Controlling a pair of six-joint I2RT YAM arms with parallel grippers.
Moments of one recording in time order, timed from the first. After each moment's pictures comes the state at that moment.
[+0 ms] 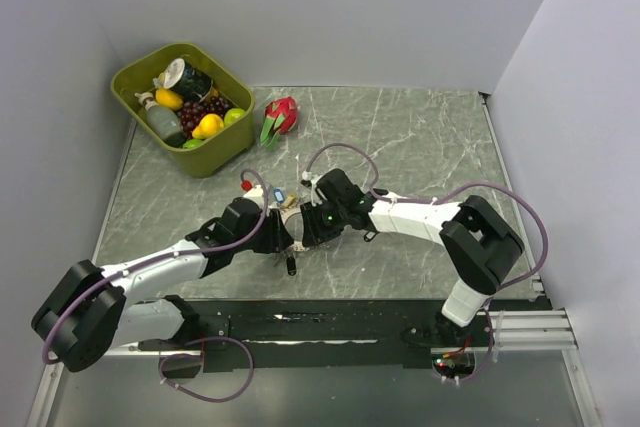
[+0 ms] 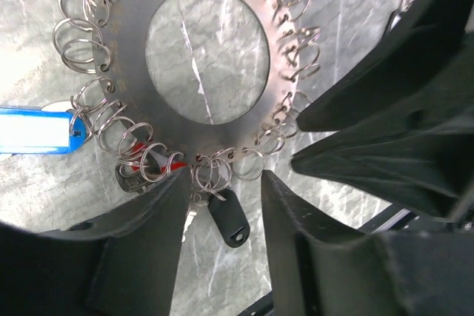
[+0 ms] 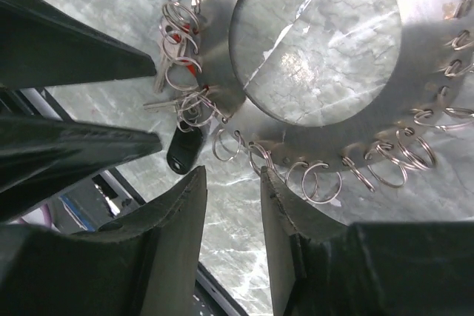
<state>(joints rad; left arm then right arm) -0.68 1.16 0.45 0.06 0.09 -0.63 0.81 1.68 0.97 -0.21 -0.32 0.40</state>
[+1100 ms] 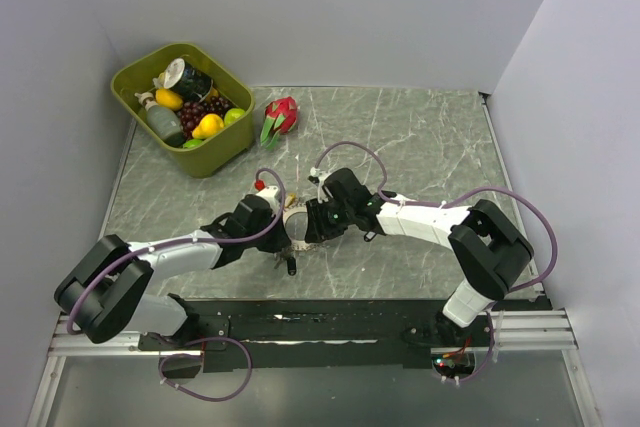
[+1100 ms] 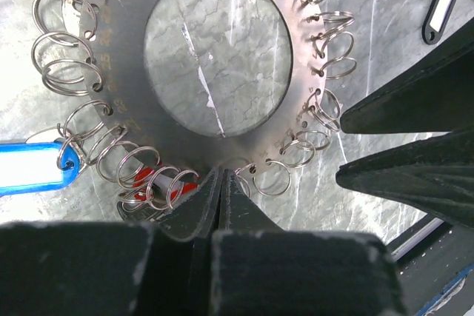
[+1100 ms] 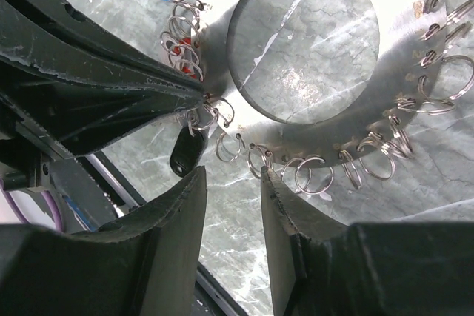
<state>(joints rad) -0.69 1.34 0.49 0.11 0.10 -0.54 0.78 1.62 0.91 -0.15 -0.31 0.44</state>
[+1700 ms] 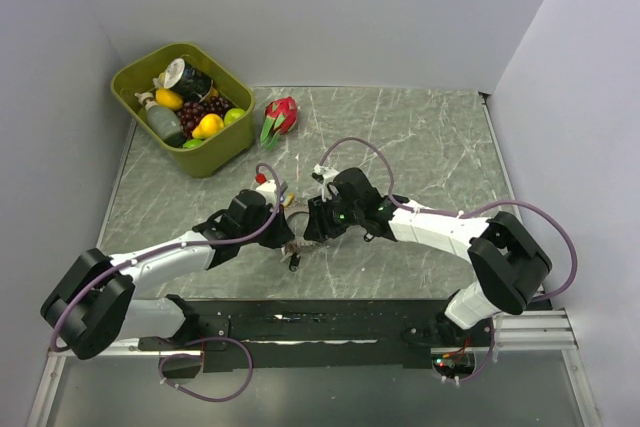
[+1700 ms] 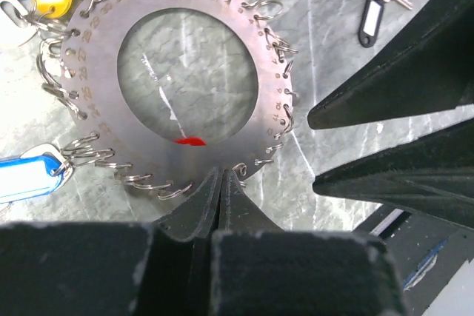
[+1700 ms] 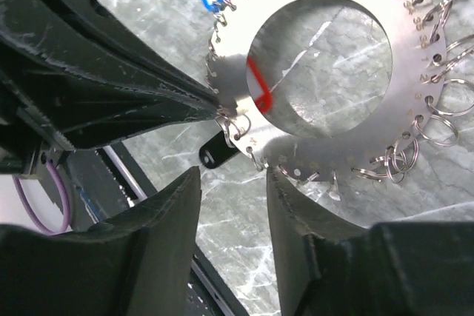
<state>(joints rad) -0.69 1.25 0.53 0.07 0.15 -0.49 0.78 1.52 0.85 -0.07 -0.34 0.40</state>
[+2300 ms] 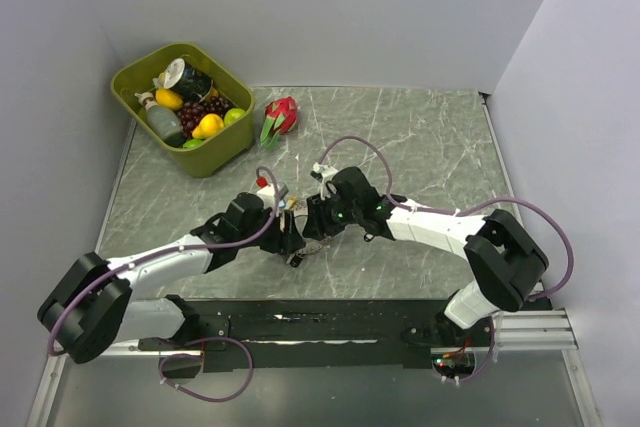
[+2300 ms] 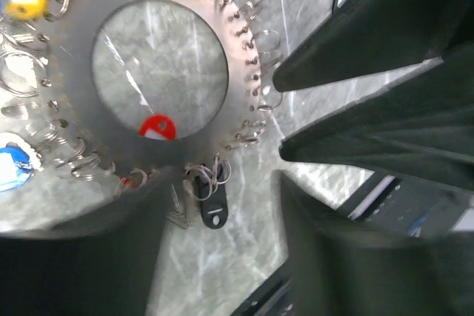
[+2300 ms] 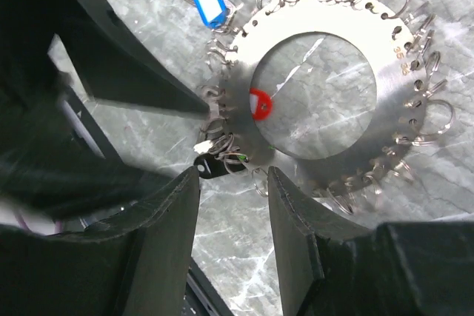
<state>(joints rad) -0.69 1.23 0.50 0.09 0.24 -0.49 0.77 1.52 0.85 -0.04 -0.33 0.38</state>
